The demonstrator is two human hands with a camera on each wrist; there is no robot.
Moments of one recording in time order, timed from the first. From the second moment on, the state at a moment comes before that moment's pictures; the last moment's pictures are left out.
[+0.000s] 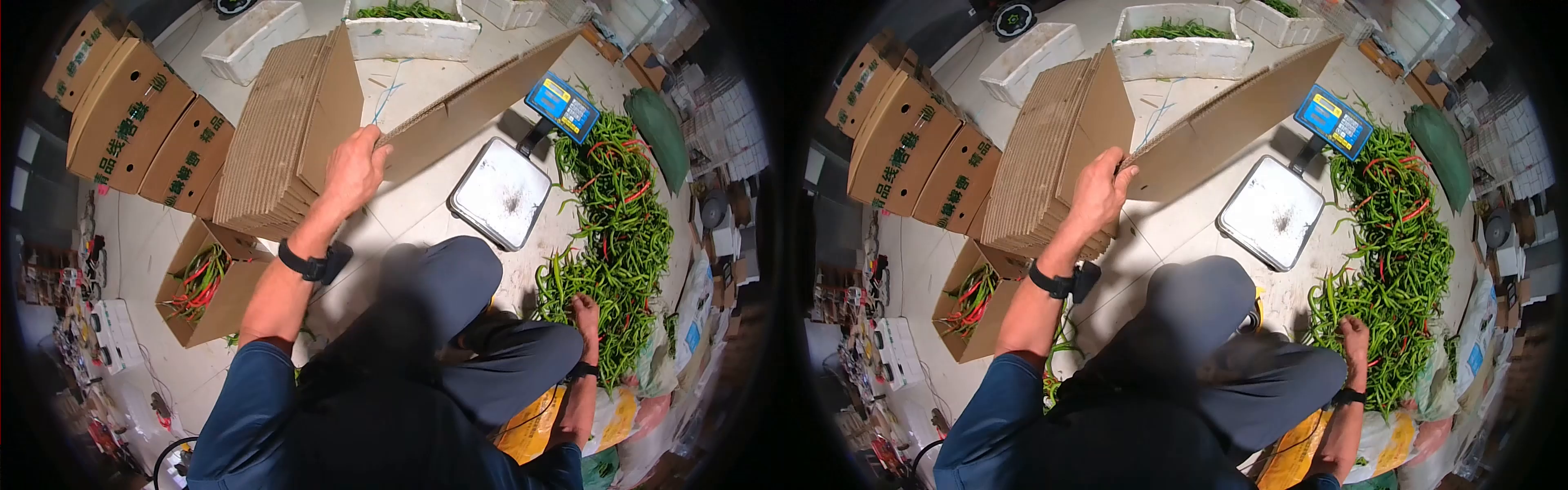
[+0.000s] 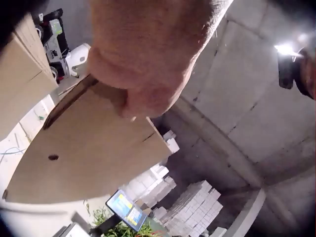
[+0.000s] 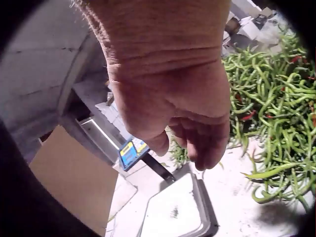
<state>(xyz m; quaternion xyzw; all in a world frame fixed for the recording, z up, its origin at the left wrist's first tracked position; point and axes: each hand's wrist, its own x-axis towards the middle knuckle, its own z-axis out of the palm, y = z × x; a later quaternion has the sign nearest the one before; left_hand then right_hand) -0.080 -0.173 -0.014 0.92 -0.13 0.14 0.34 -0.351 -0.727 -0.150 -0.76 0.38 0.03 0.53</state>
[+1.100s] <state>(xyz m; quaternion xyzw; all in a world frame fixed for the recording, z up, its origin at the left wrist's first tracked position) -0.011 -0.272 -0.040 0.79 -0.23 0.22 0.53 -0.224 -0.767 -0.001 -0.85 0.19 -0.05 0.49</state>
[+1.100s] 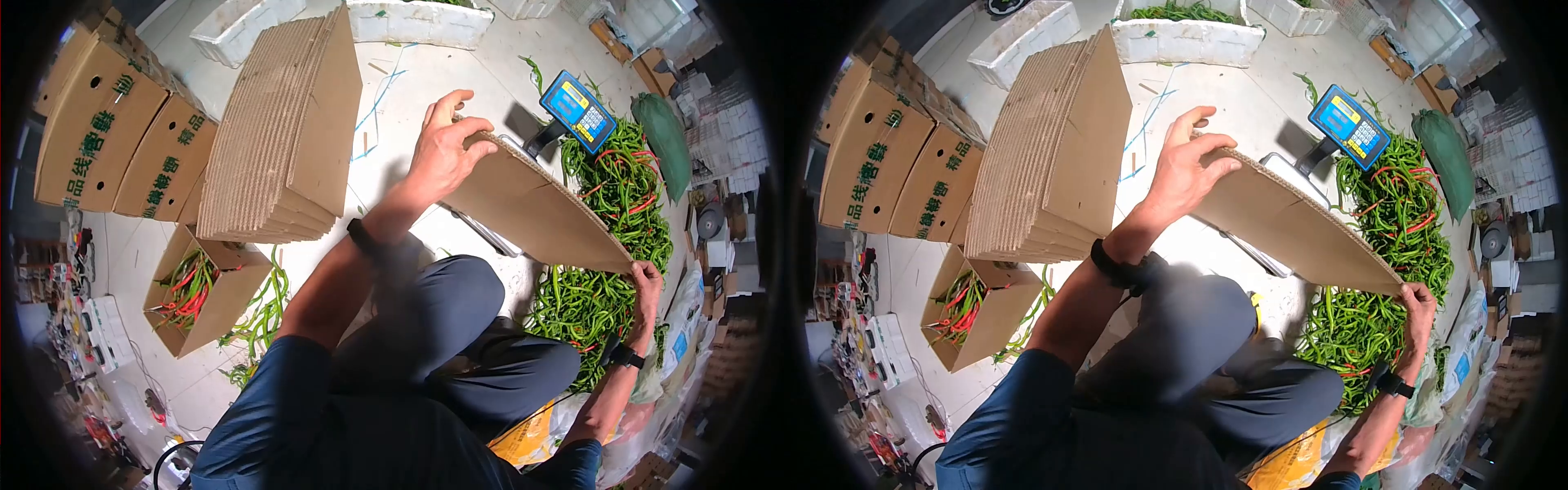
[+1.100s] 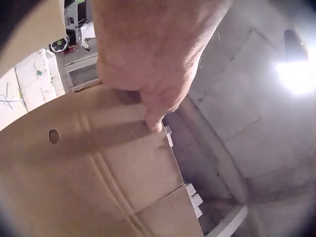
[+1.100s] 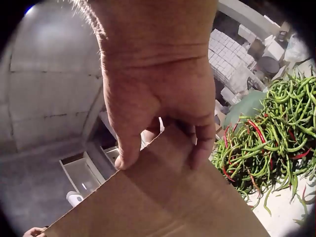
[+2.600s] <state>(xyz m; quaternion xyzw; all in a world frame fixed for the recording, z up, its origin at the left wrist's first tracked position) 0.099 -0.432 -0.063 0.84 -0.33 0.03 0.44 -0.132 -0.704 -0.044 -0.98 0.01 -0.01 0.21</state>
